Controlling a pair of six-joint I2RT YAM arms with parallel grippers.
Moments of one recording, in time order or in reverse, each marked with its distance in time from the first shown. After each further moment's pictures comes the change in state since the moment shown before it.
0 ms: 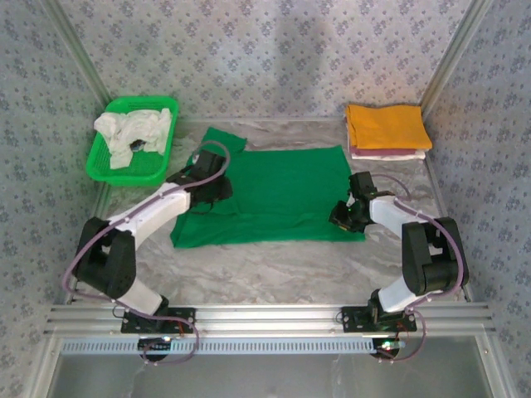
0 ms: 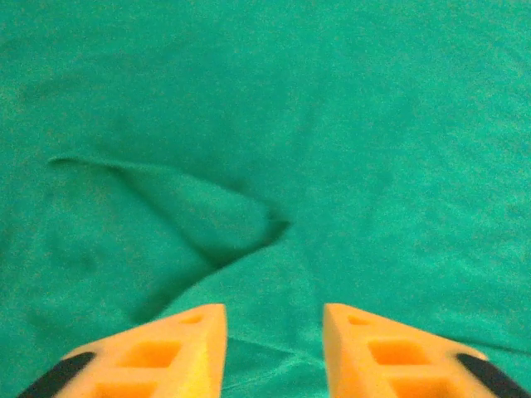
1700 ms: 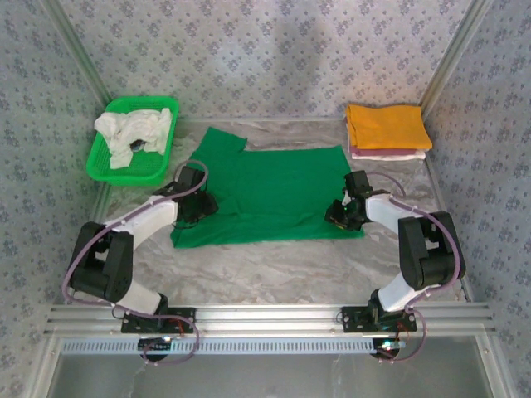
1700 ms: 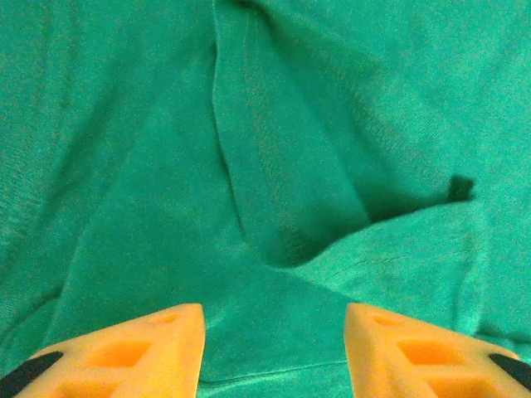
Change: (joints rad) left arm 0.116 -0.026 -0.209 0.056 0.108 -0.123; right arm 0.021 0.047 0.016 0.041 -0.004 -0.016
